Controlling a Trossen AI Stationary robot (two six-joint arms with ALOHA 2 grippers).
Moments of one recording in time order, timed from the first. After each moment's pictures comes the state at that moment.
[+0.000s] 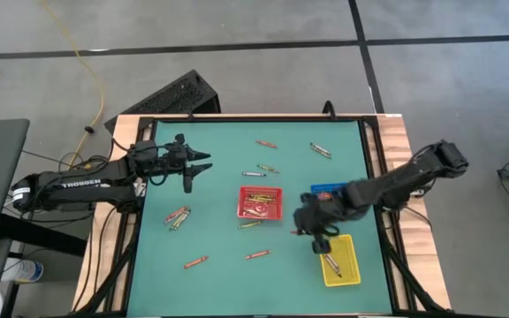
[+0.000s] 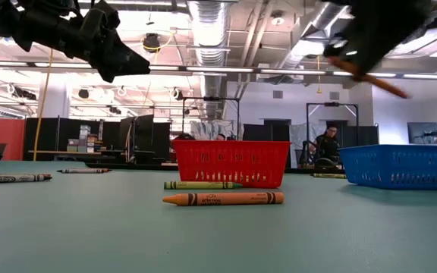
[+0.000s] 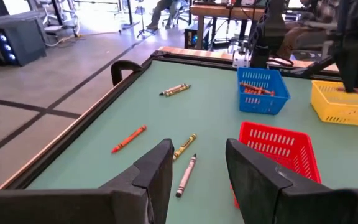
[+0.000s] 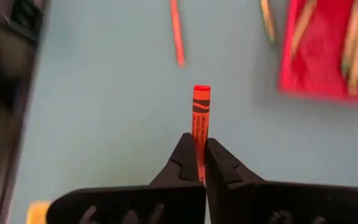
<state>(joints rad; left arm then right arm) 0.34 0.73 0.39 0.21 0.06 0.01 0.38 1.39 1.02 -0.67 0.01 0.31</state>
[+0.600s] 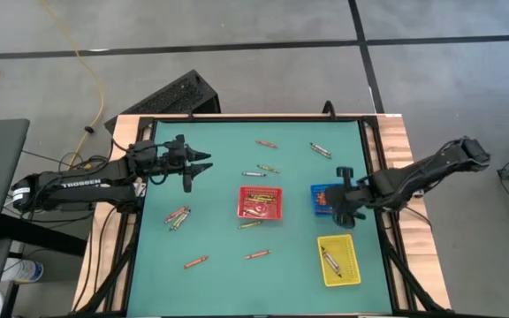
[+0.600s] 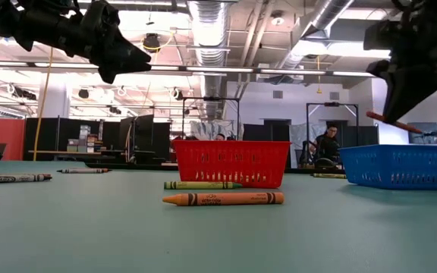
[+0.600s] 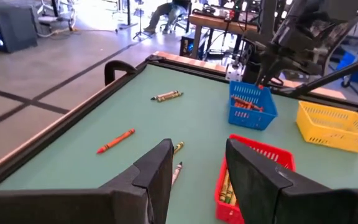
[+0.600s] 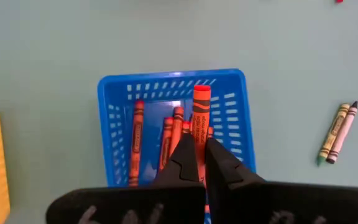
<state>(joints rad) 0.34 0.73 0.39 0.24 0.08 -0.12 0.29 1.03 0.73 -0.90 0.35 0.24</state>
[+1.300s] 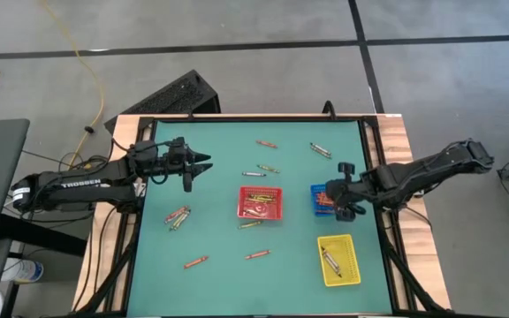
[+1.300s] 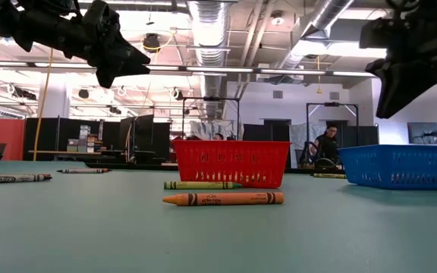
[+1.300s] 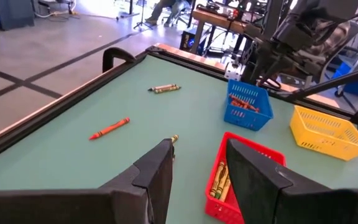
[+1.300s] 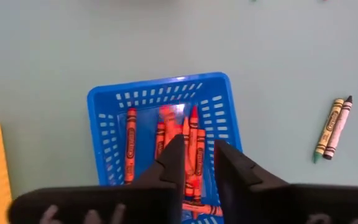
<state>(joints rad) 0.34 0.73 0.39 0.22 0.08 -0.21 0.23 1.00 0.74 -0.91 0.34 0.24</state>
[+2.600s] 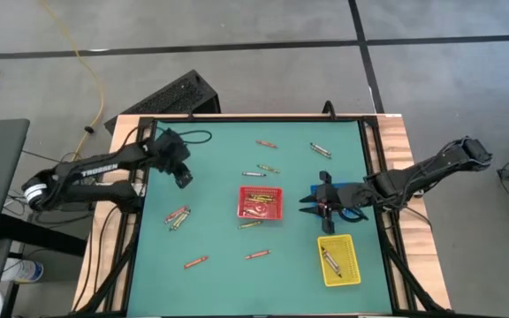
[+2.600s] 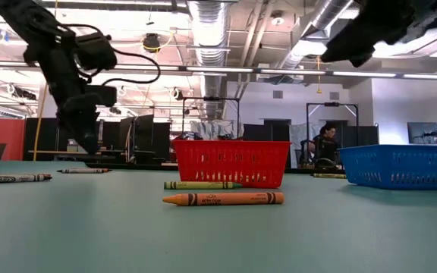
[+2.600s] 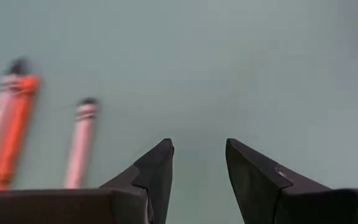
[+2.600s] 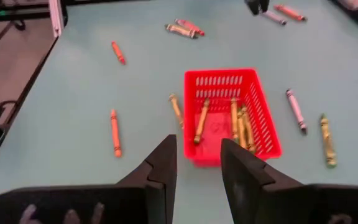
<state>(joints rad) 0.66 1.02 0.50 -0.48 0.11 -0.03 0.33 1.00 0.64 -0.18 0.29 0.27</state>
